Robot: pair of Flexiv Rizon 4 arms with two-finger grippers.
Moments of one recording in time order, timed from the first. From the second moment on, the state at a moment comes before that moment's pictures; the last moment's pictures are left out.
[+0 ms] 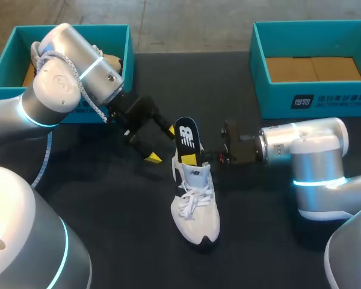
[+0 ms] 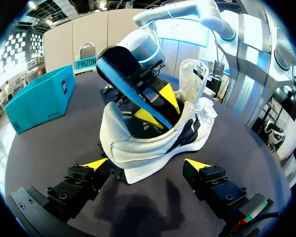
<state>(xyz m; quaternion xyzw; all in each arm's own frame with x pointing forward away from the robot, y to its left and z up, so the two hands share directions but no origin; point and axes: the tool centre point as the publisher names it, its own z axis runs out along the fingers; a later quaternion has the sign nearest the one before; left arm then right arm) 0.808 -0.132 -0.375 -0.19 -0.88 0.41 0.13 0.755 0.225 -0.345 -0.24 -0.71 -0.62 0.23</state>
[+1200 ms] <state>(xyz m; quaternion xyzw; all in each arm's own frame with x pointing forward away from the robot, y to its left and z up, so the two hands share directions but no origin) 0.808 -0.132 -0.375 -0.19 -0.88 0.41 0.13 0.777 0.224 -0.329 -0.24 -0.70 -0.64 0.21</state>
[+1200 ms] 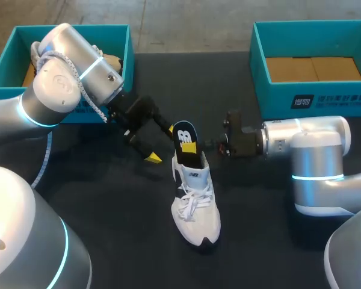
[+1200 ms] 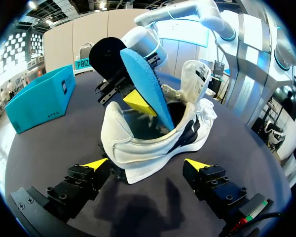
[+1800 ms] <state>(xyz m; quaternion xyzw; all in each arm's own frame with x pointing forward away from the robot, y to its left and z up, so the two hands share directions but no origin) 0.808 -0.132 -0.375 -0.19 -0.88 0.41 0.13 0.760 0.219 -0.355 -0.29 -0.70 -0.60 0.25</state>
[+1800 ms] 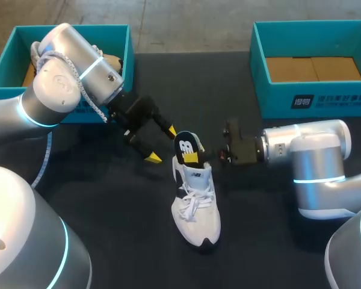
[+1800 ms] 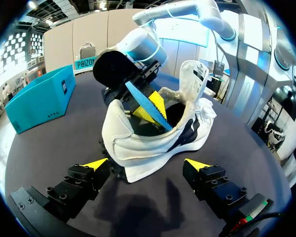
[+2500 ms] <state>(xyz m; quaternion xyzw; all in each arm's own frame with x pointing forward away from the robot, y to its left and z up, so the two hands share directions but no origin) 0.808 -0.132 -0.375 -0.19 -0.88 0.41 0.13 0.764 0.216 -0.335 -0.27 -0.69 -0.64 0.21</state>
